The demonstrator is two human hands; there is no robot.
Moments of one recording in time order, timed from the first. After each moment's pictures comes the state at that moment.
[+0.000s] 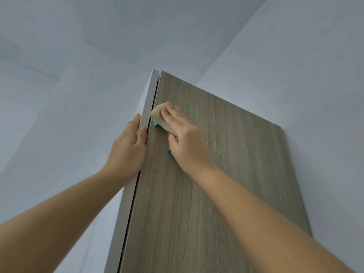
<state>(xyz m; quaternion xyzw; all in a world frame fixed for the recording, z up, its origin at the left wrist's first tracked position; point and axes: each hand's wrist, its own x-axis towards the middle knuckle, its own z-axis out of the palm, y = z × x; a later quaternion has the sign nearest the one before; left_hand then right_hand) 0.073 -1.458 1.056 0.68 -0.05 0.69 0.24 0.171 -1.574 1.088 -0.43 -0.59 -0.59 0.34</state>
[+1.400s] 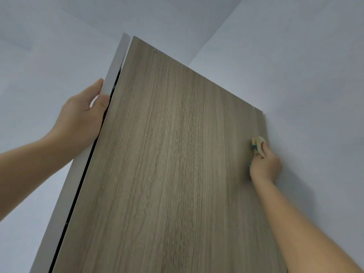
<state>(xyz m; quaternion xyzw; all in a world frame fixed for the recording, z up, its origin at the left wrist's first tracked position) 0.064 -1.476 1.046 0.67 -0.04 0.71 0.21 0.390 -1.720 1.048 -0.56 -0.16 -0.50 0.64</state>
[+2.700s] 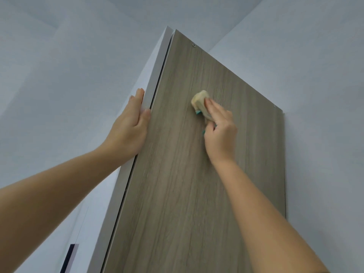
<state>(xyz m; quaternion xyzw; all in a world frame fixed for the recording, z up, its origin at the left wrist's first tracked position) 0.063 -1.473 1.000 0.70 -0.05 0.65 0.29 0.236 -1.603 1.054 -0.40 -0.47 -0.67 0.43</state>
